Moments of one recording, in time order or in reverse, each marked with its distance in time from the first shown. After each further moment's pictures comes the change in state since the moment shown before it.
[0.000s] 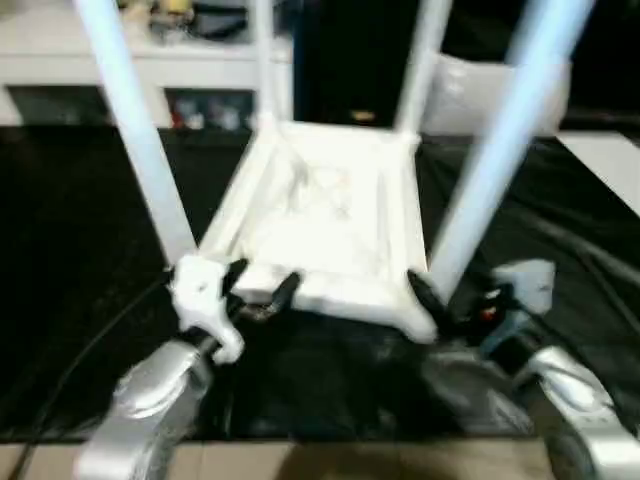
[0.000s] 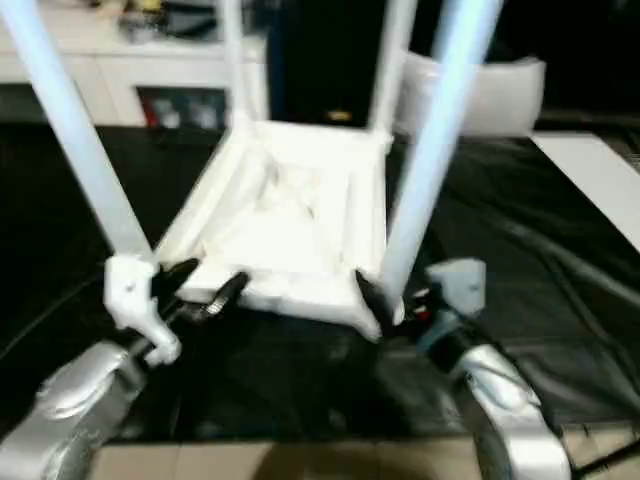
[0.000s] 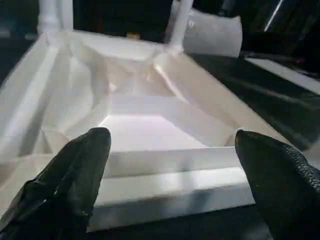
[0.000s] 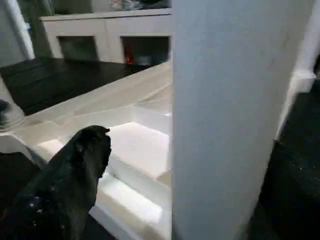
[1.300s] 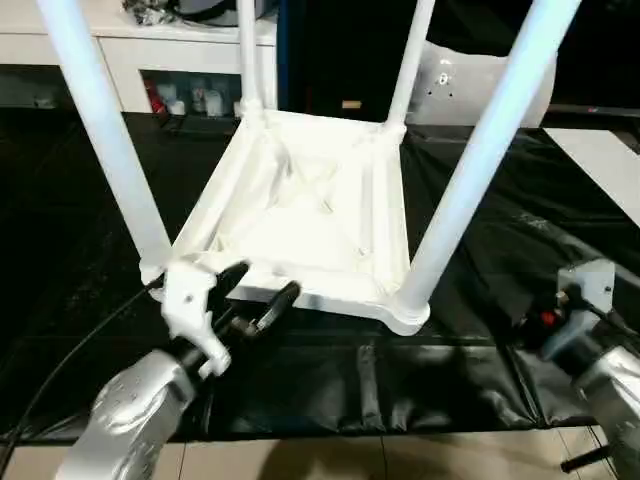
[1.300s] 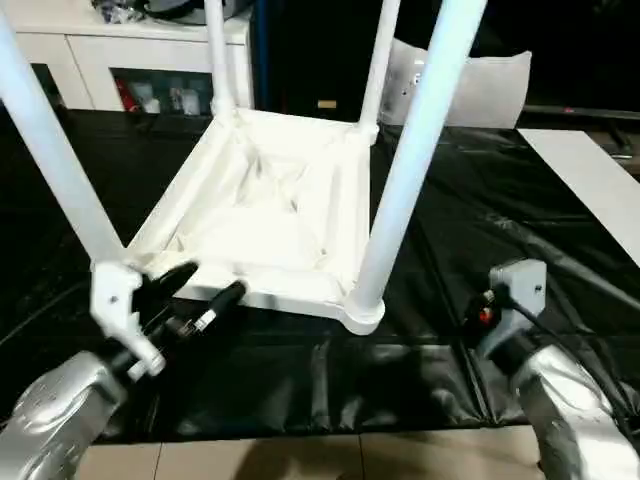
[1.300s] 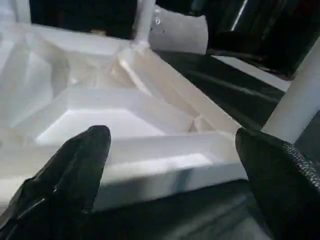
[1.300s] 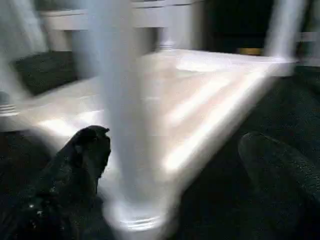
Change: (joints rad) left arm 0.097 0.074 0.047 -0.065 -0.122 -0.047 -0.132; right arm 0.073 -0.227 -0.175 0.025 0.209 0.030 0.284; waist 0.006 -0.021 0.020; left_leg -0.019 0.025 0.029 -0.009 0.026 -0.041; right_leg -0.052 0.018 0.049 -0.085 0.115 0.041
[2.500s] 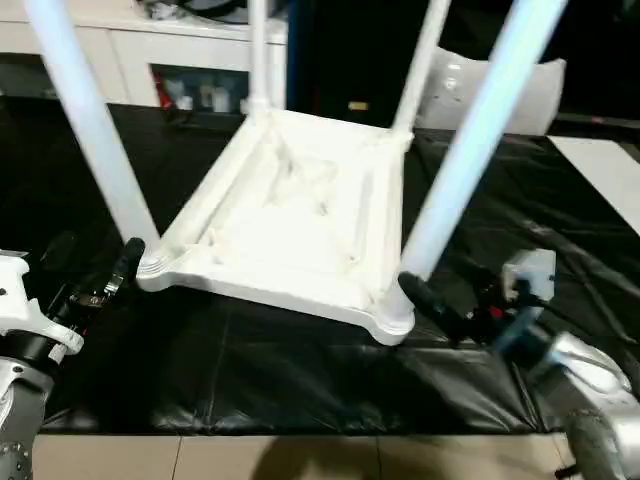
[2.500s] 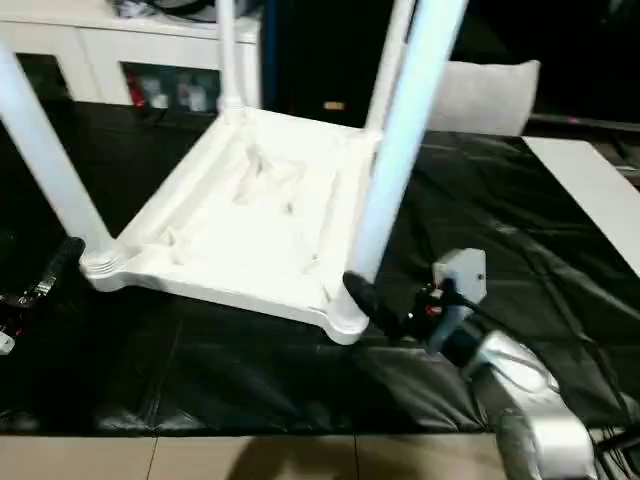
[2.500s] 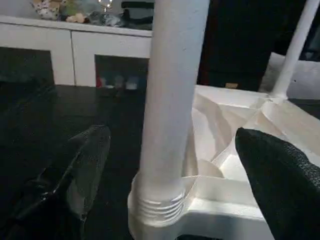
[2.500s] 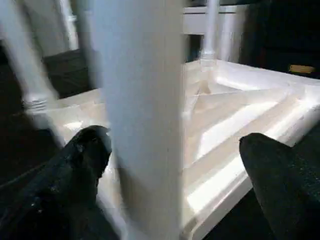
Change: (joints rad) left arm -0.032 0.129 0.402 0.144 -0.032 -0.185 0.066; right arm -0.164 0.148 0.145 0.058 -0.136 -0.024 -0.154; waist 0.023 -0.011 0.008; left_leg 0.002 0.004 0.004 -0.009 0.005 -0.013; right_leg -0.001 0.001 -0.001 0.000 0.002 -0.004
